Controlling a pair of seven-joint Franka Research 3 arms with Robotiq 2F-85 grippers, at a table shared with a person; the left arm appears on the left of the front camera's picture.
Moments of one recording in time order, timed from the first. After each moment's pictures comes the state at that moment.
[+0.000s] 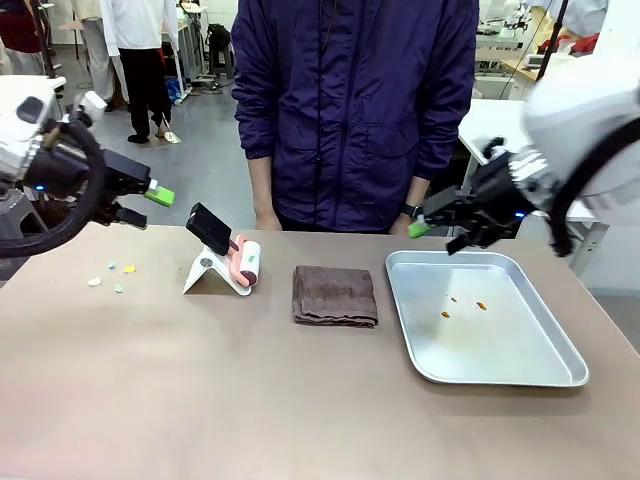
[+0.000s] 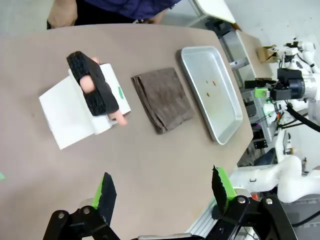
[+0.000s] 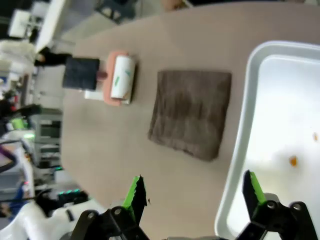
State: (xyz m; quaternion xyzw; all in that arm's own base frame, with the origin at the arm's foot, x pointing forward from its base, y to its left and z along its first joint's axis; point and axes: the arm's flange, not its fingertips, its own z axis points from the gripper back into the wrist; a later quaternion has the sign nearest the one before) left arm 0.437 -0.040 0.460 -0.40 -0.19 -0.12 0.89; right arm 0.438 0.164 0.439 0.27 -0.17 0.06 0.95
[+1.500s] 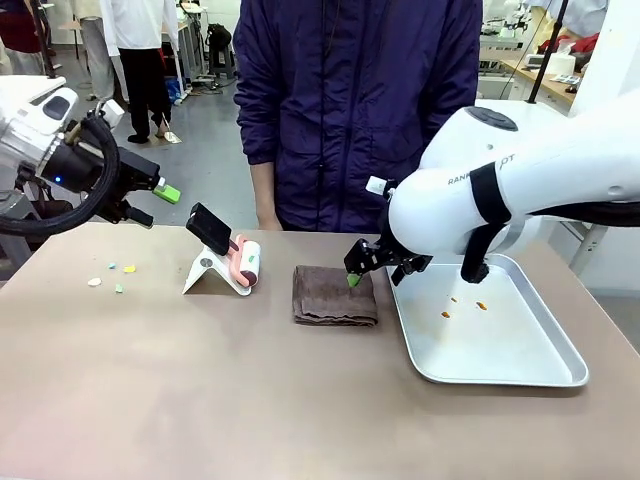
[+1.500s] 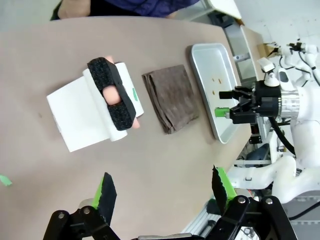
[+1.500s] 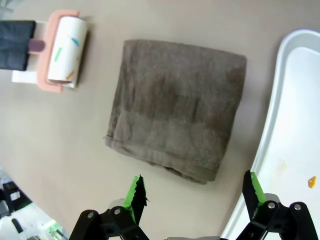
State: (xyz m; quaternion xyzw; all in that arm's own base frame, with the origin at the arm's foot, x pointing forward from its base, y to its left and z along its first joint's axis) left arm 0.479 -0.029 0.449 -0.40 -0.14 -0.10 0.90; right arm 0.452 0.268 0.368 0.12 -0.12 0.12 0.98
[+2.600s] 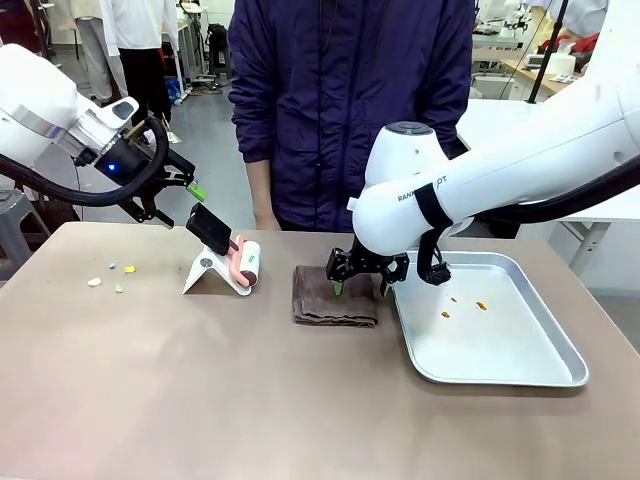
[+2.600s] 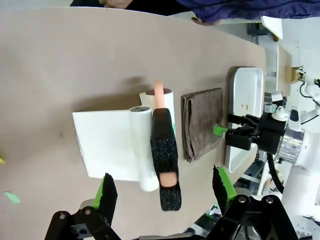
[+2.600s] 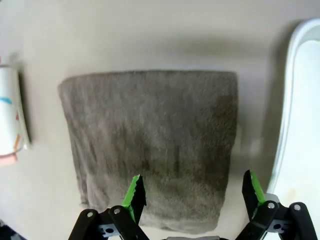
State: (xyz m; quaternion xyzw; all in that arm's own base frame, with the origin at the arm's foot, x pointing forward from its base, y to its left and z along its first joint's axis) left arm 0.581 -0.053 0.411 -0.36 -0.04 0.01 0.93; right arm 0.517 0.306 0.315 0.04 -0.05 0.01 1.00
